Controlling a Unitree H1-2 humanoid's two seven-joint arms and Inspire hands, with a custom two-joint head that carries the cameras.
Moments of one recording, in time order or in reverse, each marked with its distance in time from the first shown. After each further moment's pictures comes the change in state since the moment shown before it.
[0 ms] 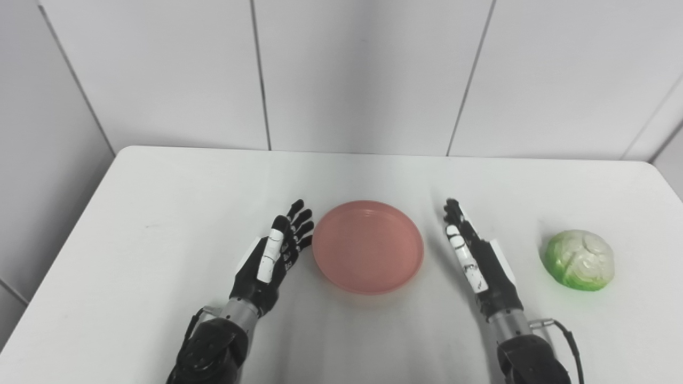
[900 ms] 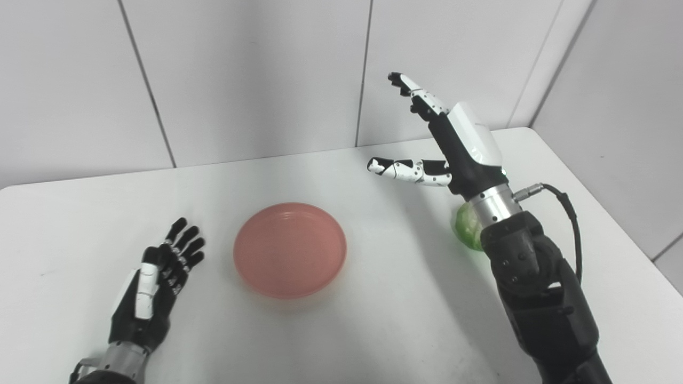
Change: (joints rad) left arm -0.004 0.088 0.112 0.106 -0.068 -0.120 -0.131; right arm -0.191 -0.271 -0.072 -0.321 -0.414 0.186 0.106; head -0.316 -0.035
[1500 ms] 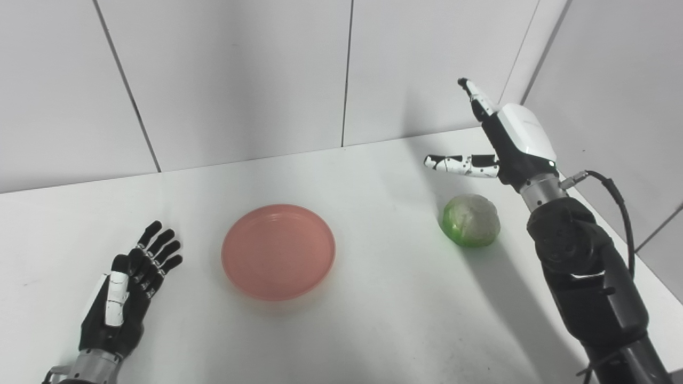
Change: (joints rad) left arm -0.023 0.036 0.020 0.073 -0.043 -0.063 -0.056; right arm 0.073 -0.168 -0.086 0.117 -0.020 0.136 0.075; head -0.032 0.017
